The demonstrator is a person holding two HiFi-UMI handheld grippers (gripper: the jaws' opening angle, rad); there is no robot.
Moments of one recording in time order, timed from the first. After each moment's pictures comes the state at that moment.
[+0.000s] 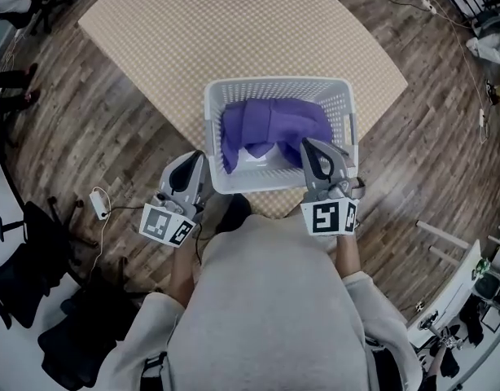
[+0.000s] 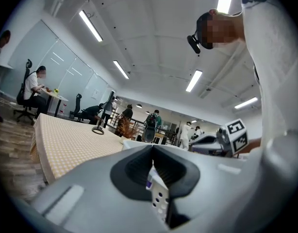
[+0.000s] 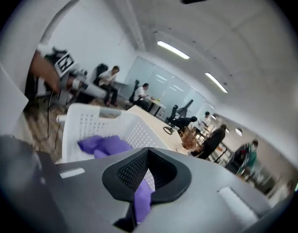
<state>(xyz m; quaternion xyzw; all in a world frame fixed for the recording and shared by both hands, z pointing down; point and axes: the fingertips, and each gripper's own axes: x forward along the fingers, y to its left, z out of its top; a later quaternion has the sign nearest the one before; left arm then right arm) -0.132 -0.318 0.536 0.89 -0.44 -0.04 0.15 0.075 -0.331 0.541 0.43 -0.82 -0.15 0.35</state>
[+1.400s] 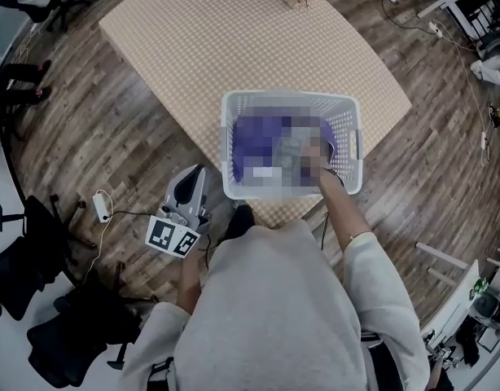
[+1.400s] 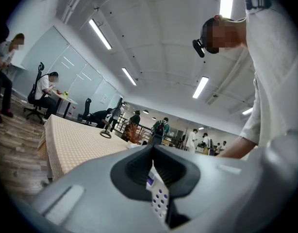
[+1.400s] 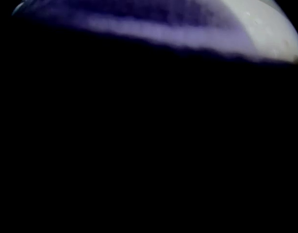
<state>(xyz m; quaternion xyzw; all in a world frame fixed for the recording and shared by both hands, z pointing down) -0.161 -0.300 0.526 0.86 -0.48 -0.08 0.15 0.040 -0.377 0.789 0.09 -0.73 -0.04 0.68</state>
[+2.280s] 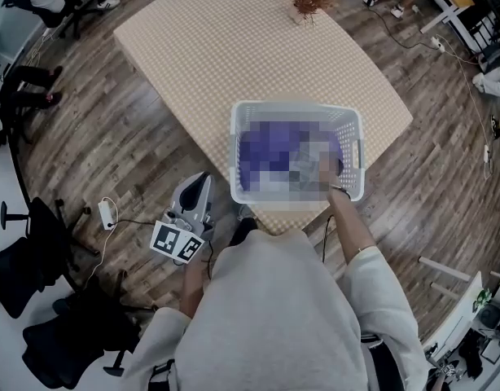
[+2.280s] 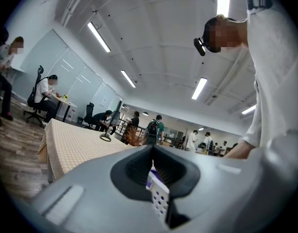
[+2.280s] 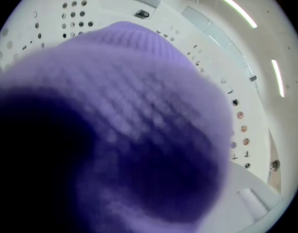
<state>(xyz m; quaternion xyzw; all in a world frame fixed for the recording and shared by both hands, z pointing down) -0.165 -0.289 0.514 0.86 -0.48 -0.08 0.14 0.049 -0.403 0.737 0.22 -0.73 -0.13 0.63</state>
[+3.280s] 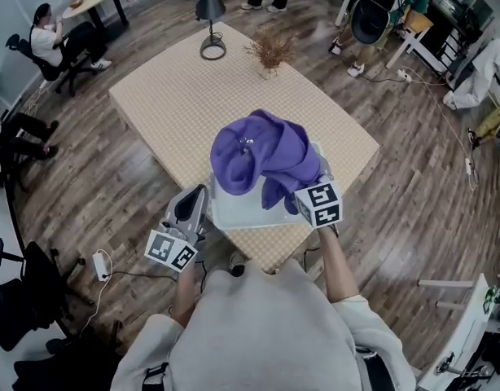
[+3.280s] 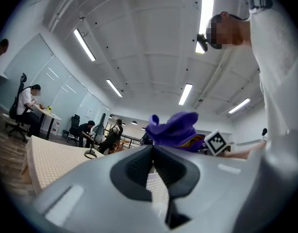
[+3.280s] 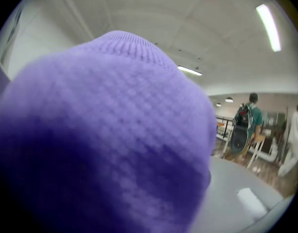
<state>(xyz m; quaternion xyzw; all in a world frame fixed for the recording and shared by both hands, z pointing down) -0.125 -0.305 0.445 0.89 -0.43 -0.11 0.06 0.086 -0.388 0.483 0.48 -0.85 0.03 0.19</state>
